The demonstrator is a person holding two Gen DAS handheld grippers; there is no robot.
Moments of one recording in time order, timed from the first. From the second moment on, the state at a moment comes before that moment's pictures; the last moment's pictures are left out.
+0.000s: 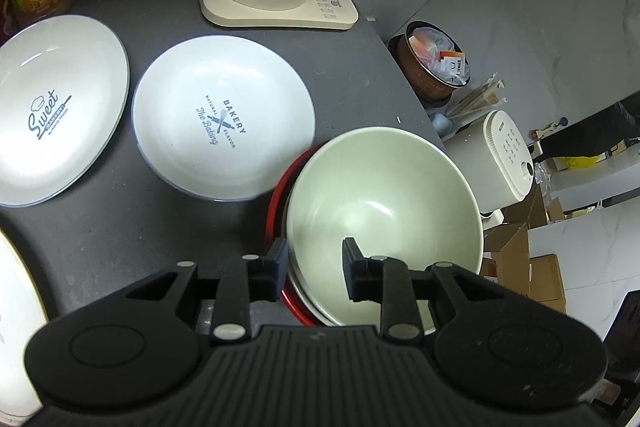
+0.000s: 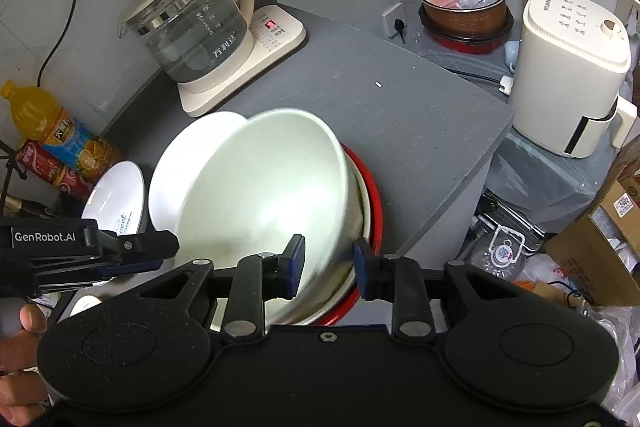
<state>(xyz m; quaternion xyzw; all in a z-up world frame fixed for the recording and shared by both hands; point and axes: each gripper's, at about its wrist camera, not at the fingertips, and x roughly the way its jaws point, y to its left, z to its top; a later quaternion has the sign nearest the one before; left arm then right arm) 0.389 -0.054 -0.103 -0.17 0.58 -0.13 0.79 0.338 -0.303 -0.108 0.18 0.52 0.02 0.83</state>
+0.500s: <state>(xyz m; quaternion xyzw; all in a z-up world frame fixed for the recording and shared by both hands) 0.389 -0.031 -0.106 -0.18 0.57 -0.11 0.79 0.328 -0.311 -0.101 0.18 0.48 0.00 0.86</state>
